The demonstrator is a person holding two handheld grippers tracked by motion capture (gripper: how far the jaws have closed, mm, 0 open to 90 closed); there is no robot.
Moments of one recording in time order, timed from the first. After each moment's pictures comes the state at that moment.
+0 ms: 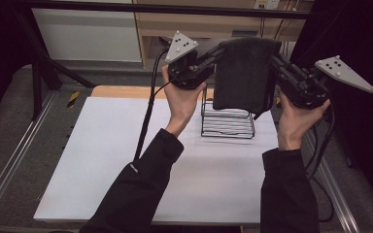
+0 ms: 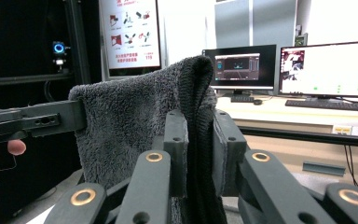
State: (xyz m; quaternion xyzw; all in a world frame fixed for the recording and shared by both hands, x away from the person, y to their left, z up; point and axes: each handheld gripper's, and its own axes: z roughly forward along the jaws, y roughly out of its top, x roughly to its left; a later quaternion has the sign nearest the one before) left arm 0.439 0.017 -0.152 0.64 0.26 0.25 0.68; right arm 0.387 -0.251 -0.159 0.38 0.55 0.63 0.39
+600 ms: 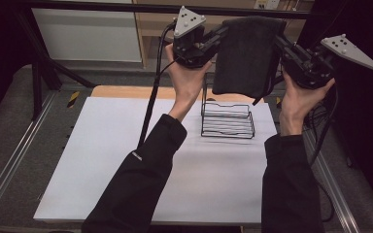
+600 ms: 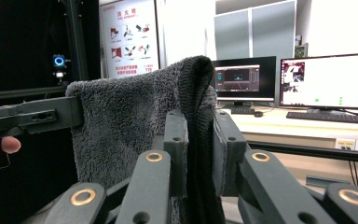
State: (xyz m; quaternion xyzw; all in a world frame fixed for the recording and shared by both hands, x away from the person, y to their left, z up) left arm 0.459 0.009 -0.119 0.63 0.26 0.28 0.67; right arm 0.416 -0.257 -0.135 0.37 0.54 0.65 0.39
